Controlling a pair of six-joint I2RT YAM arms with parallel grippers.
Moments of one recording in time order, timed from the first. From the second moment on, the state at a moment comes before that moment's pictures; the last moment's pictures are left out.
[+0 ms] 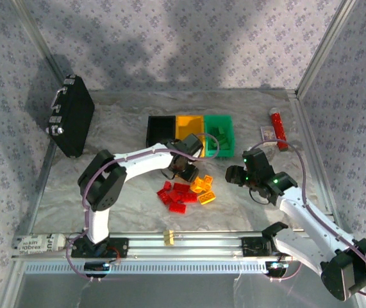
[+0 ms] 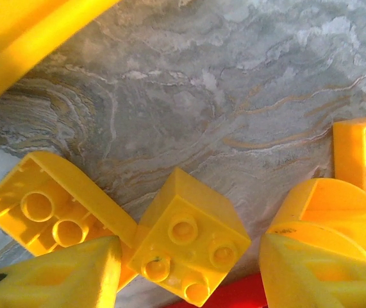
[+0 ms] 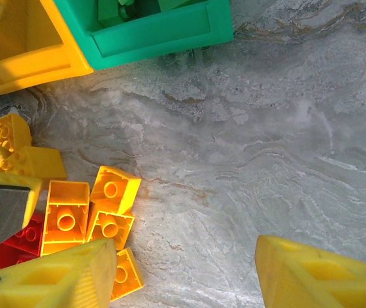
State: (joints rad) left arm -0.88 1.92 1.38 -0.73 -0.03 -0.28; right arm 0.47 0.92 0.67 -0.66 0.02 0.61
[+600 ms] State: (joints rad) left arm -0.90 1.96 1.46 -0.78 -0.05 -0.25; right arm 0.46 0.90 0.63 -0.65 0.02 0.61
